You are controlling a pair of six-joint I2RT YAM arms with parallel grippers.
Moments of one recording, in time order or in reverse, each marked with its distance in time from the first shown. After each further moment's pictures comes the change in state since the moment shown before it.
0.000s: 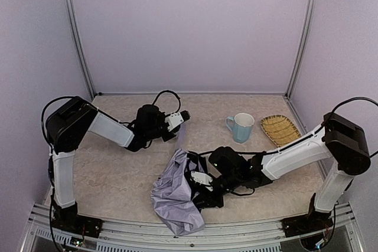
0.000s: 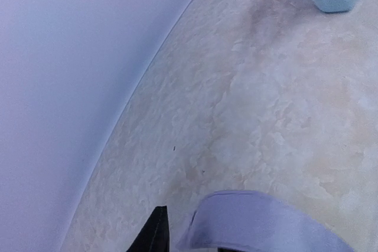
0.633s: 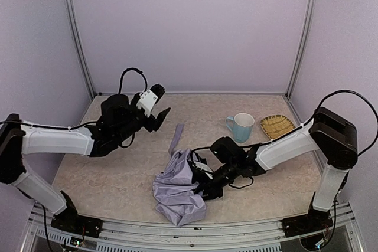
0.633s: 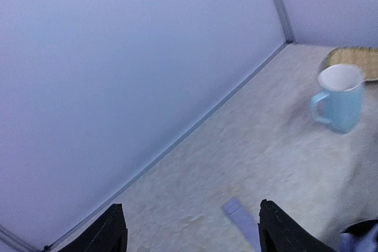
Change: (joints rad) left arm -0.044 -0.519 -0.224 -0.107 -0.299 -0.309; right arm -0.140 0.084 0.051 -0.007 -0.257 0.159
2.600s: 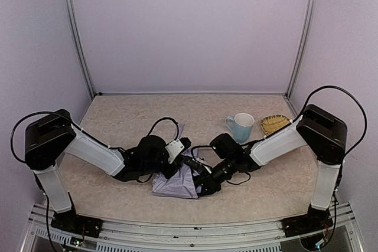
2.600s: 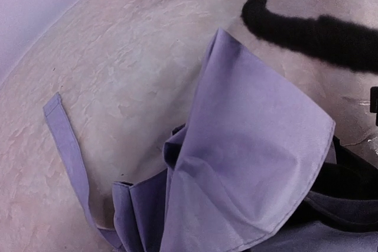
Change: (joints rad) left arm -0.261 0.255 -0.112 -0.053 0.082 -0.241; right arm -0.065 0.119 0.072 0.024 -0.163 0.059
